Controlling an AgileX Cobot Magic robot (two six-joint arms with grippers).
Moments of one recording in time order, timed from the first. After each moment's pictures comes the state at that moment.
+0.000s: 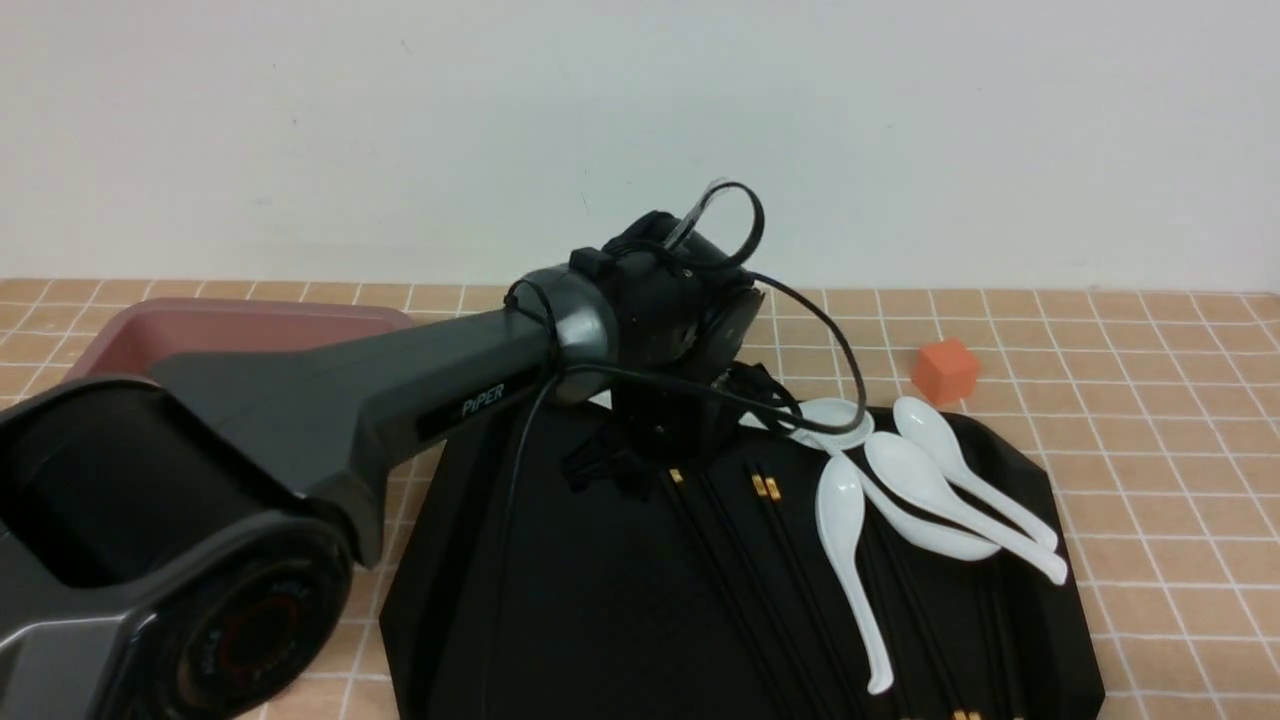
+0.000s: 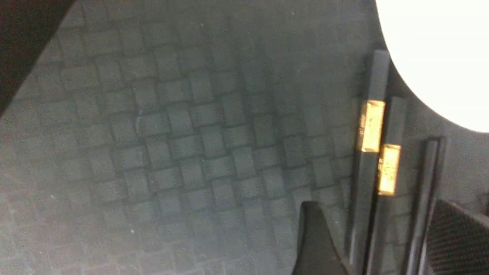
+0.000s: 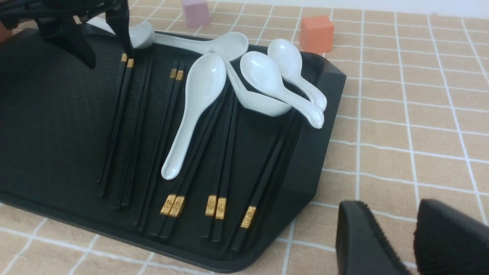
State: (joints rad) right arm 0.21 -0.01 0.02 0.02 0.37 0.06; left arm -0.67 2.27 -1.89 0.25 0.94 -1.30
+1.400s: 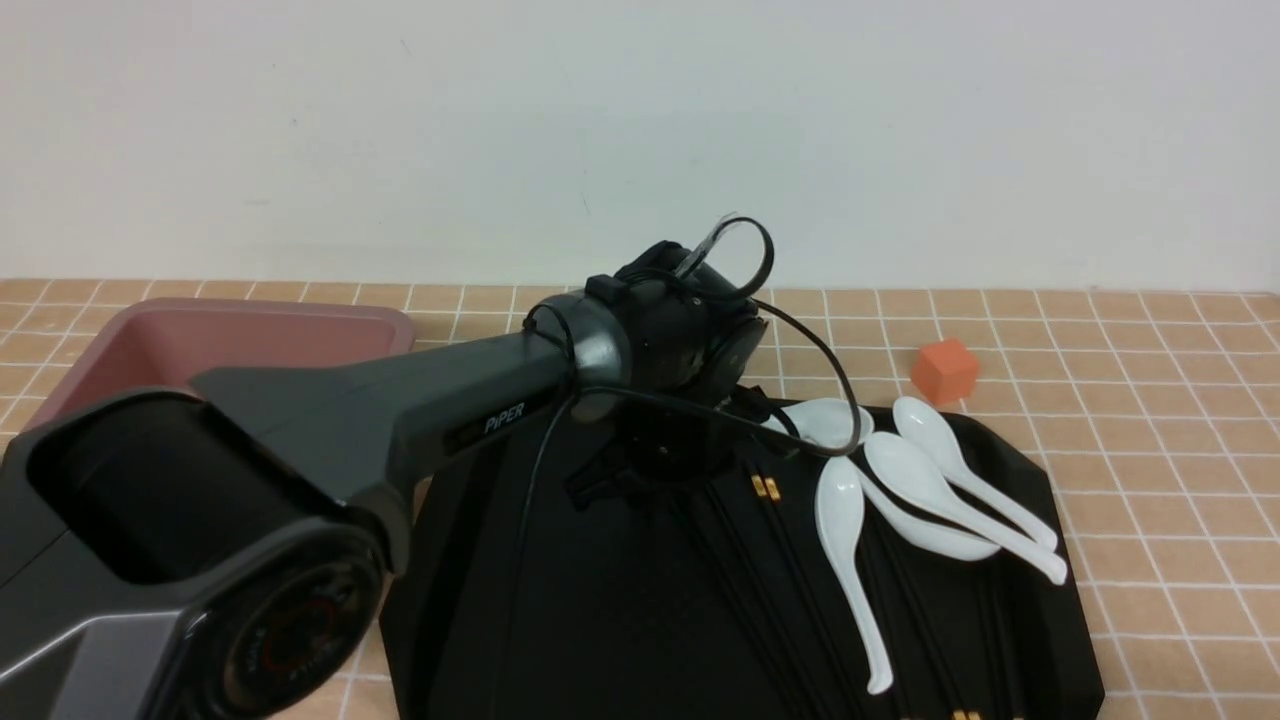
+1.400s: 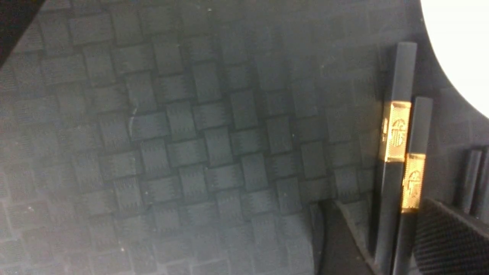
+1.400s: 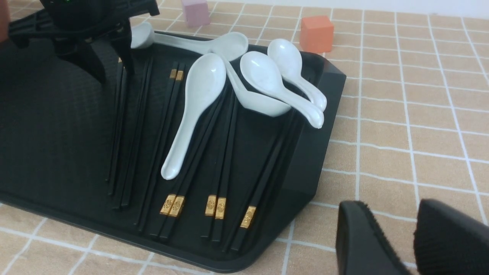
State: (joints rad) right arm 0.21 -0.01 0.02 0.02 0.37 0.06; left arm -0.67 2.33 -1.90 0.26 0.94 -1.32
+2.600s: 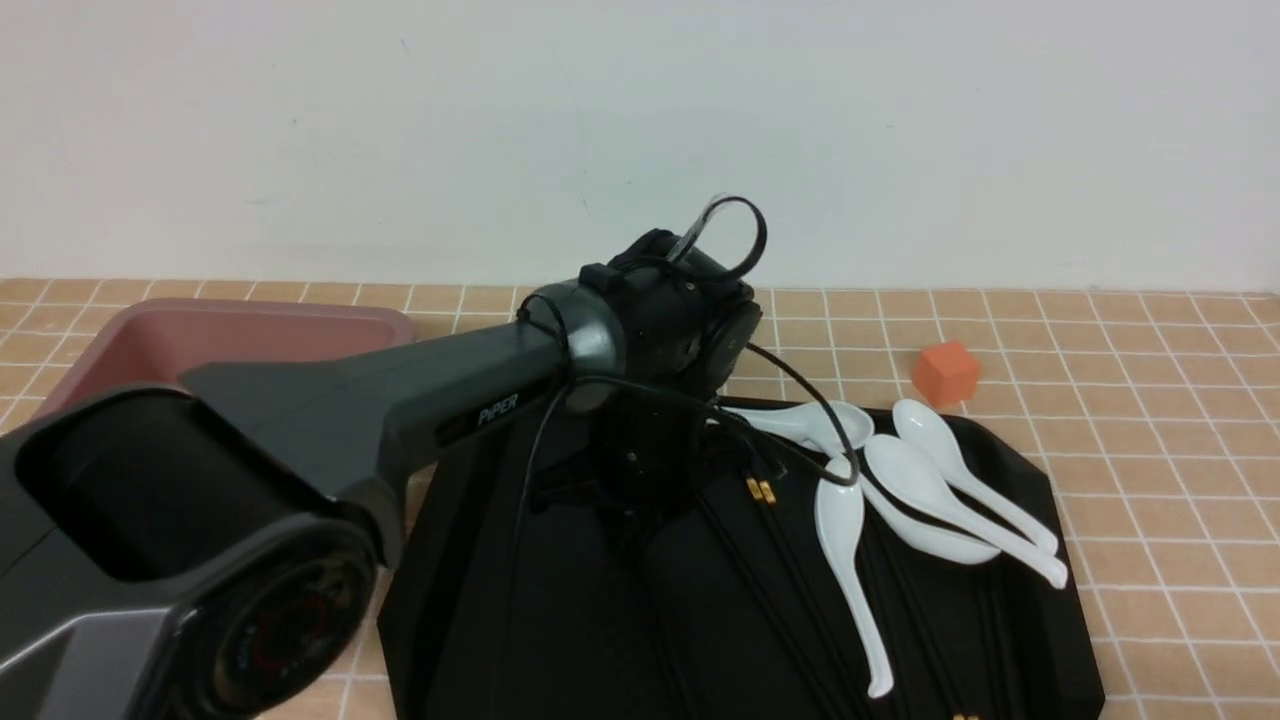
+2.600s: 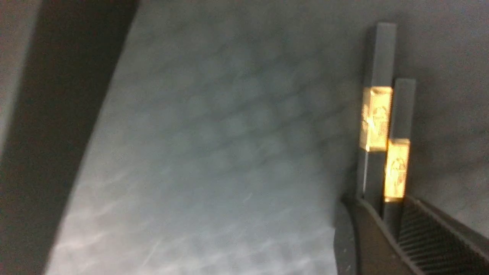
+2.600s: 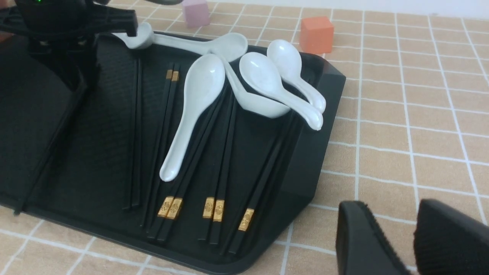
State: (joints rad) right arm 0.21 -0.01 0.02 0.02 0.37 0.06; left arm -0.66 2.30 -1.91 0.19 1.18 -1.08
